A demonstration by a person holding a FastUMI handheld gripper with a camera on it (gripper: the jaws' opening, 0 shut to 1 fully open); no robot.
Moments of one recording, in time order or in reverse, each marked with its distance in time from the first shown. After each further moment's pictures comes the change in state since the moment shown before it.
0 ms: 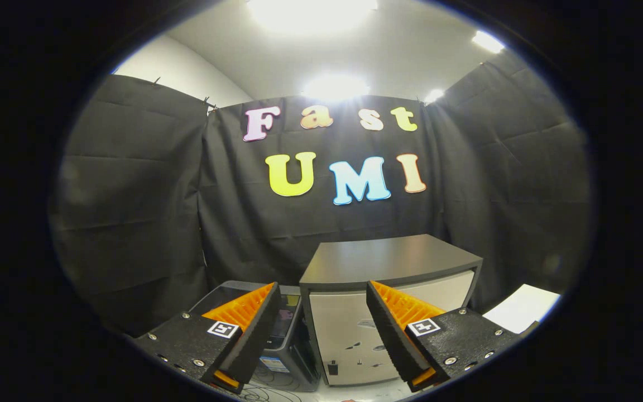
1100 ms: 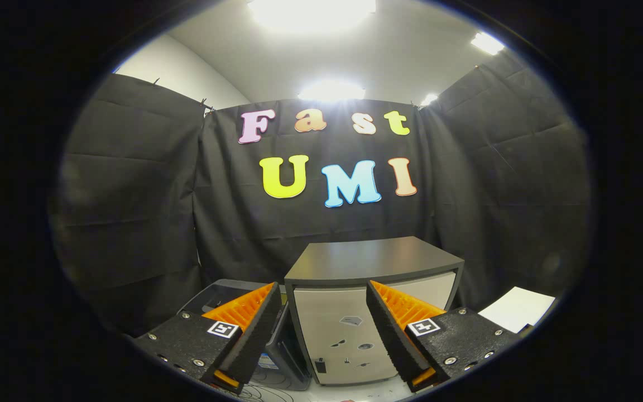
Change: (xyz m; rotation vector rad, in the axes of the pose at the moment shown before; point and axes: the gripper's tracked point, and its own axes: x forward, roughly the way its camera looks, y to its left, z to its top) arm -0.019 -0.023 0.006 -0.012 -0.023 -0.016
